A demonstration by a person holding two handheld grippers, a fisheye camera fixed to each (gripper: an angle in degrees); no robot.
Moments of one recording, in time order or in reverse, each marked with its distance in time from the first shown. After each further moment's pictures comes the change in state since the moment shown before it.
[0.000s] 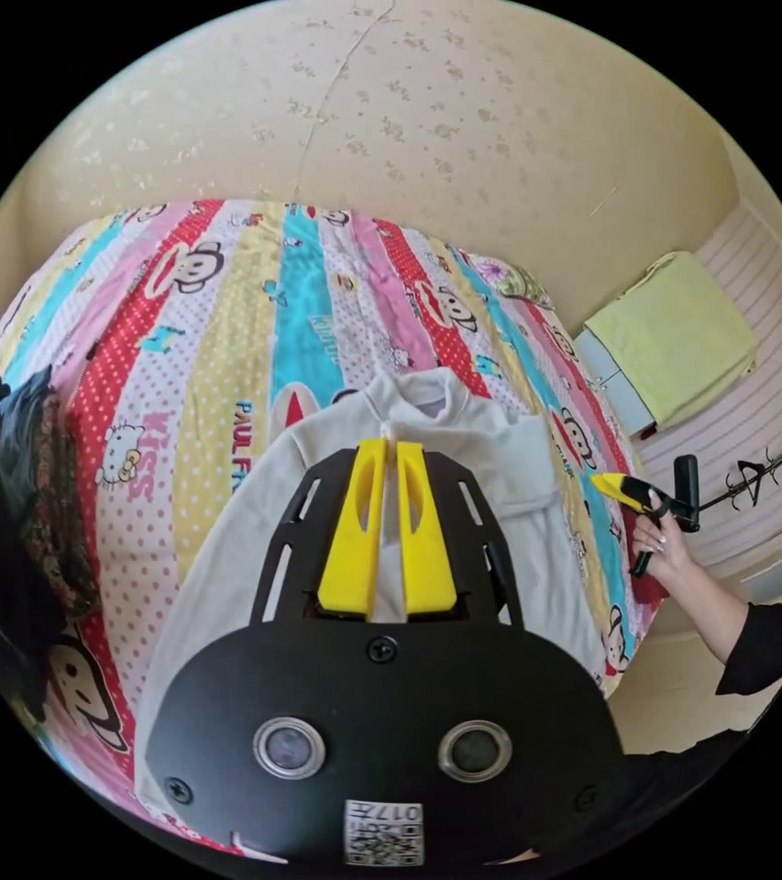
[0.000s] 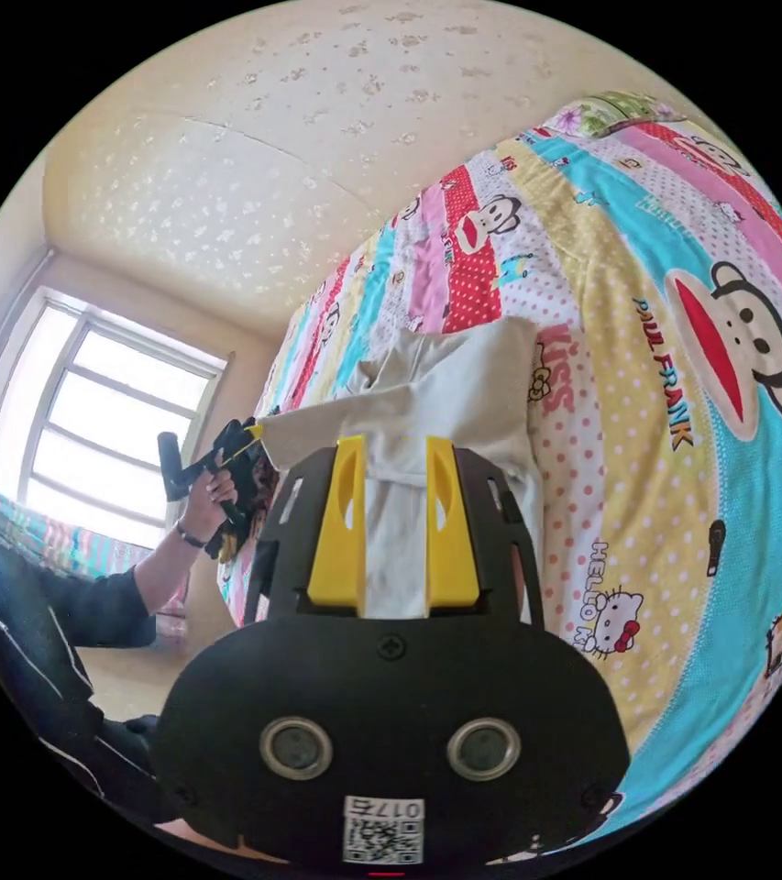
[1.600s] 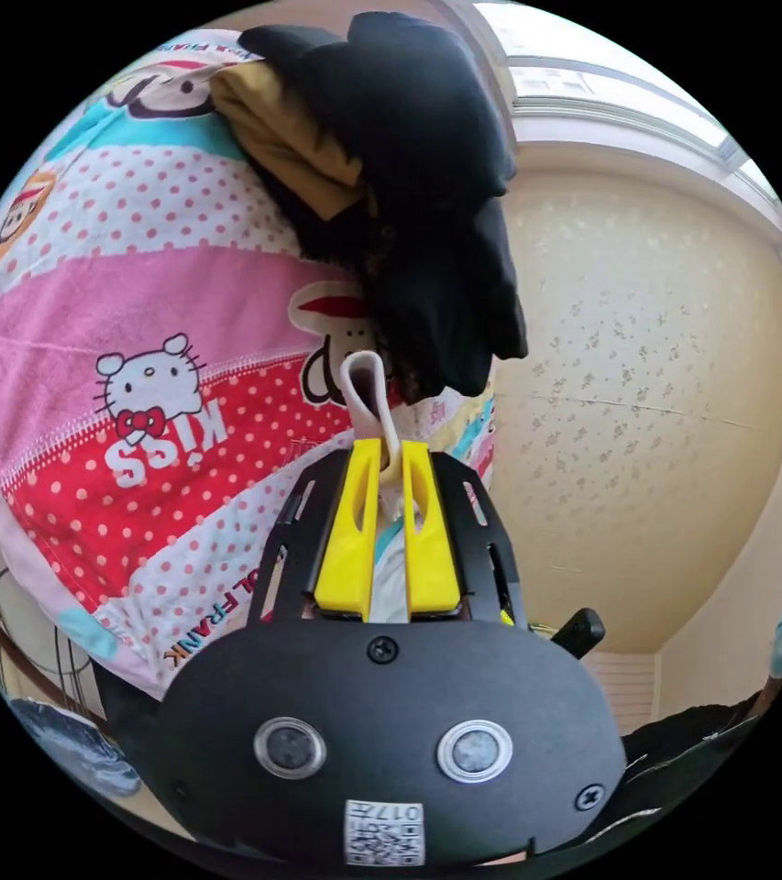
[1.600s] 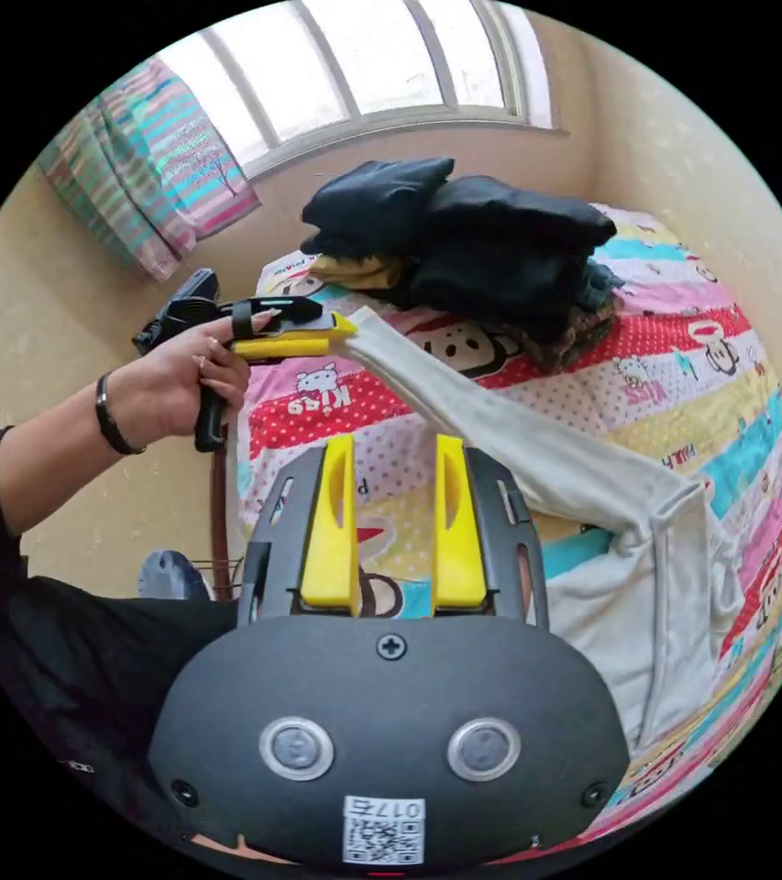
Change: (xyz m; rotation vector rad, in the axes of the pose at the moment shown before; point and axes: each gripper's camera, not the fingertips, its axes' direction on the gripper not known) left arm -0.216 0.270 -0.324 0.423 0.335 -1.147; right arm -0.210 0.283 0.364 -0.597 0.126 -1.105
